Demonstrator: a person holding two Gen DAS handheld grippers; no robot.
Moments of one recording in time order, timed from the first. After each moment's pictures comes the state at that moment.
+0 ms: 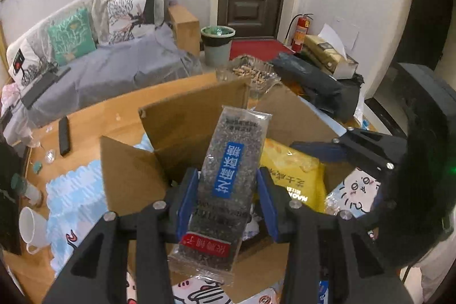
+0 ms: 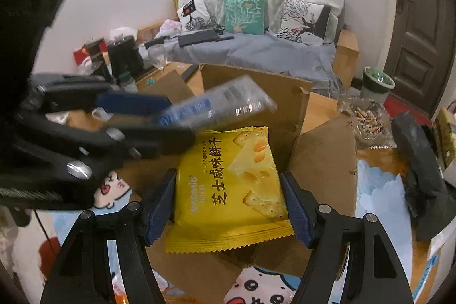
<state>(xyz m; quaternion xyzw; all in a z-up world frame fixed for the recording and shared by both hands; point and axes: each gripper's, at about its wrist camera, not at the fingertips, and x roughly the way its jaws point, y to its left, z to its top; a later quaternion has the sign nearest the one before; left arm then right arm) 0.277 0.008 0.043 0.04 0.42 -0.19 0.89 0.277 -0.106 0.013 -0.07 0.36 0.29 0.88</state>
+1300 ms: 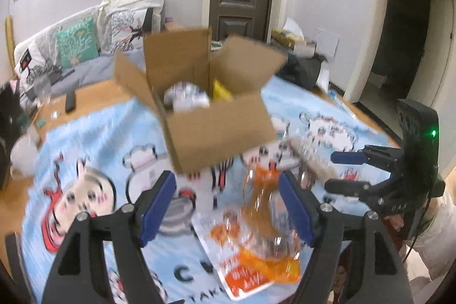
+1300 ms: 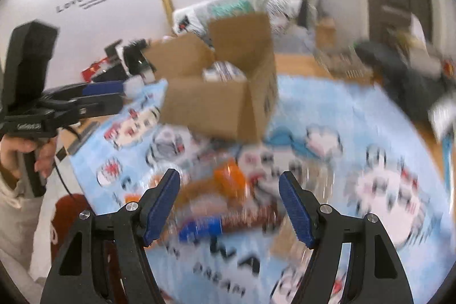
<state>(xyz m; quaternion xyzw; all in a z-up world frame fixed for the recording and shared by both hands) 0.080 0.023 -0.025 0.03 0.35 -0.20 0.92 0.102 -0.208 -0.077 0.02 0.36 0.27 0.89</state>
